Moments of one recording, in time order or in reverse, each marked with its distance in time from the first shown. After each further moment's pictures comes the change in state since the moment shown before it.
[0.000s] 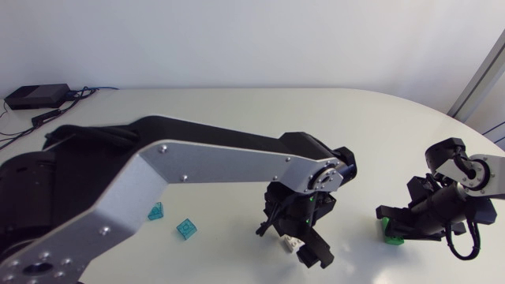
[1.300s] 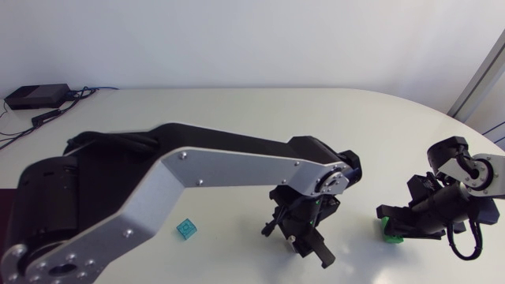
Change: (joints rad) left arm -0.009 0.035 0.028 0.008 -0.049 0.027; right arm 0.000 -0.022 0.000 -0.008 -0.020 -0.022
